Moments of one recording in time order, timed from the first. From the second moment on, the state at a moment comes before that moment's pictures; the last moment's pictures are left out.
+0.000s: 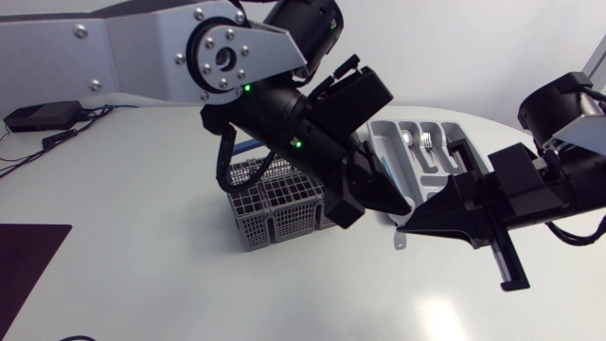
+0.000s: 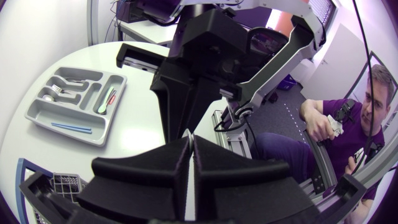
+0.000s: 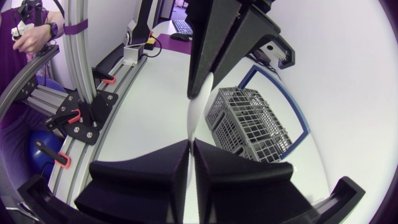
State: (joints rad) left arm -0.81 1.74 1.55 -0.73 0.80 0.47; right arm 0.12 1.17 0.90 -0.95 -0.95 -1.44
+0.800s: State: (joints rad) left arm -0.61 1.67 1.56 -0.61 0.47 0.23; right arm -0.17 1.26 0.75 -0.42 -0.64 -1.41
